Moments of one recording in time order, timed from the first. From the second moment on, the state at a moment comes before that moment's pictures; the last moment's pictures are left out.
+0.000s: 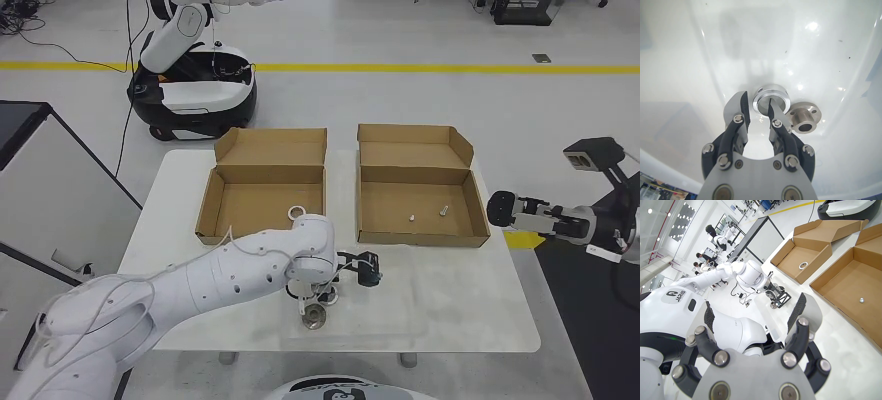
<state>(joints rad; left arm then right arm) 0.62 -1.23 -0.17 -1.59 0.67 -0.44 -1.38 -1.63 -0.78 1.98 -1.91 0.57 -0.26 1.39</state>
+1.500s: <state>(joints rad) 0.43 -1.11 -0.29 -1.78 0.39 -0.35 -1.38 -1.63 -0.78 1.98 -1.91 0.57 -0.26 1.39</state>
